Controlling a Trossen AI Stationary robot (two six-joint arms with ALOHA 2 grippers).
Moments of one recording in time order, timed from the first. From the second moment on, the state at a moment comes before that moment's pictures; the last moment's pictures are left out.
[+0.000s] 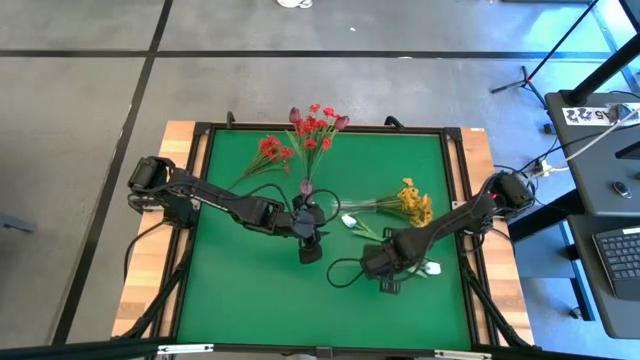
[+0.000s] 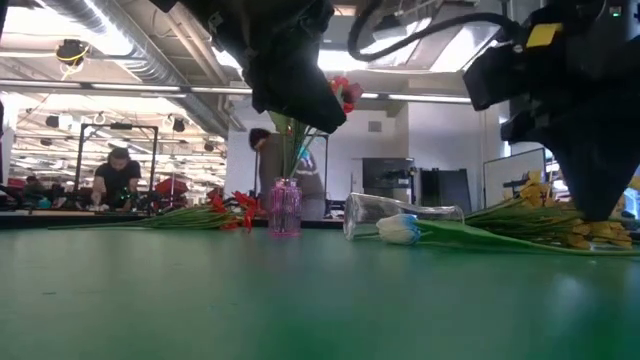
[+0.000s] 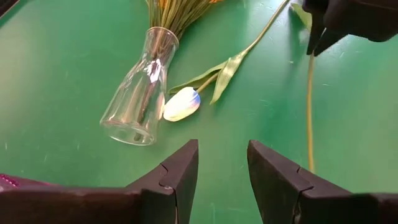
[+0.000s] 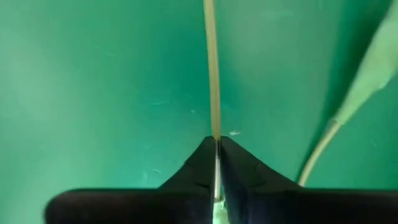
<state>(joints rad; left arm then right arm) -0.19 1.69 1.10 -0.18 -0.33 -0.33 0.45 1.73 1.14 -0.89 -0.03 0.57</state>
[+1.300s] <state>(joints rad) -0.19 1.69 1.10 -0.16 -0.33 -0.30 0.27 1.73 0.94 -0.75 0.17 0.51</state>
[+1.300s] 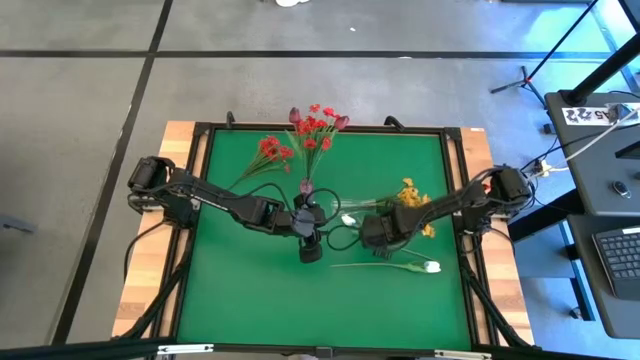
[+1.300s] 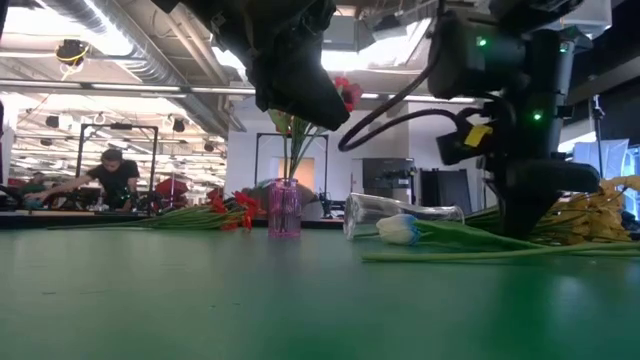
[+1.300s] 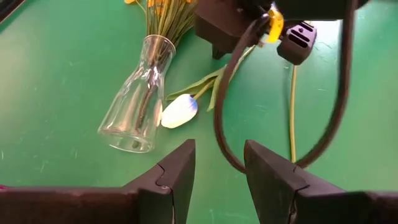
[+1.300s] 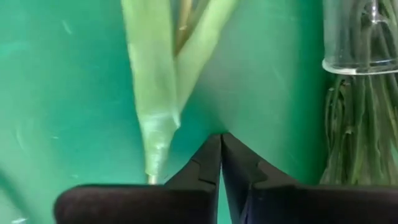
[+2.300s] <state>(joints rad) -0.12 1.69 1.10 -0.05 -0.35 -0.20 0.50 1.57 1.16 -0.96 0.23 0.58</state>
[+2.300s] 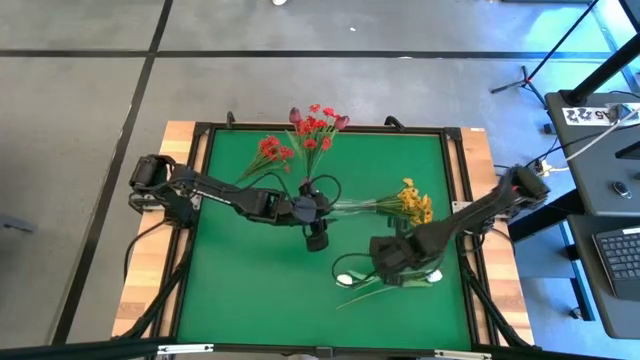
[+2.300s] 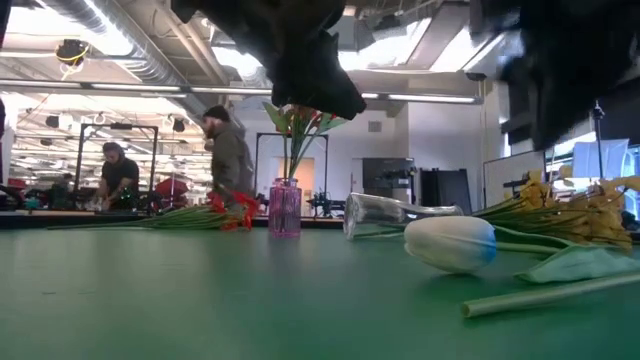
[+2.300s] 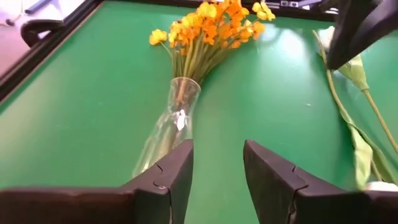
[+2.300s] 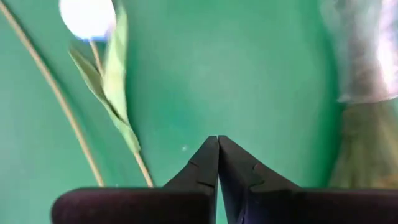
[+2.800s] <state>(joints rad) -0.03 1.75 1.10 0.03 -0.29 -0.15 0.51 1.38 1.15 -1.19 0.57 0.75</state>
